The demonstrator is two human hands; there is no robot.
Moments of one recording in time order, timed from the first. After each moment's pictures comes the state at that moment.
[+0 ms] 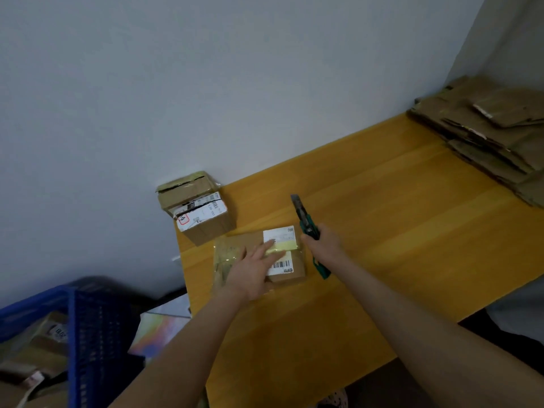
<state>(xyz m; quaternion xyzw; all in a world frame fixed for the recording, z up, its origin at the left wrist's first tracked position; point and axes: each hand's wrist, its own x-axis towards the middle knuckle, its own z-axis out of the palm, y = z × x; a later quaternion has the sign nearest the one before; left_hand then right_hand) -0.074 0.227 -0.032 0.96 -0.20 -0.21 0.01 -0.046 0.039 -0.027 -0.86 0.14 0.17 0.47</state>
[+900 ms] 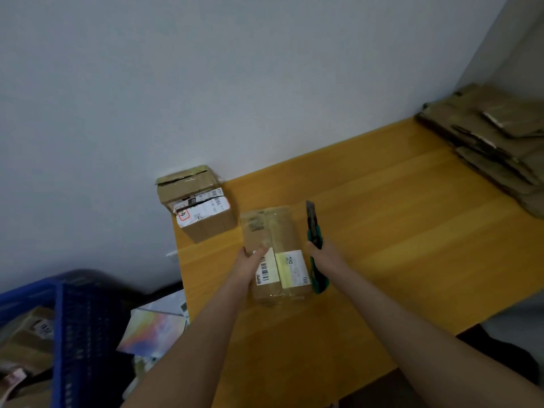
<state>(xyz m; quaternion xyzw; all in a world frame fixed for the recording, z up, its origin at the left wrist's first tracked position) -0.054 0.231 -0.058 0.69 0.32 -0.23 0.61 -0.047 0.056 -0.049 -0.80 0.20 0.23 0.51</state>
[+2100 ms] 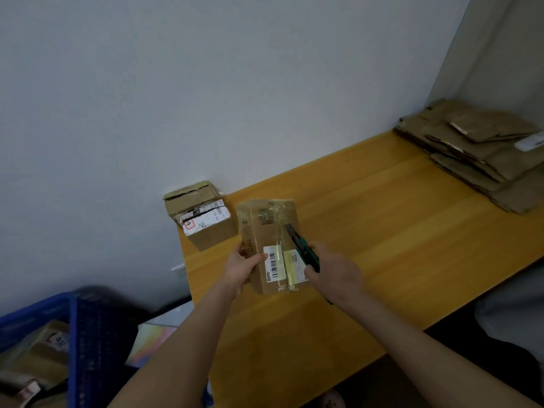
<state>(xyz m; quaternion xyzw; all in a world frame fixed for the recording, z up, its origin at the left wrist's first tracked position) -0.080 0.242 -0.020 0.71 0.23 -0.19 0.64 -0.125 0.040 0.017 -0.97 -0.01 0.09 0.22</state>
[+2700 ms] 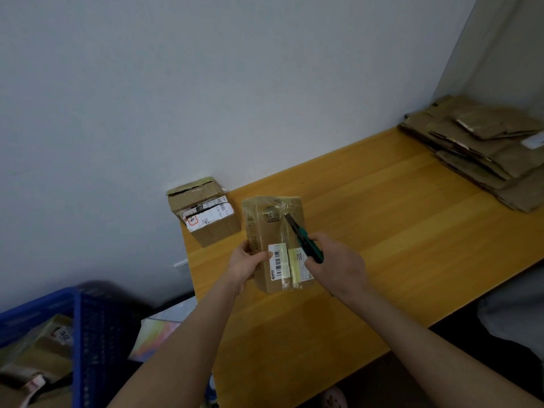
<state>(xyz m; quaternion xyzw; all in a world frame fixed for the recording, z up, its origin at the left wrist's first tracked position) -0.078 0.244 -0.021 0.72 0.22 -0.20 0.63 -0.123 0.046 0.030 -0.97 0.00 0.02 0.23</state>
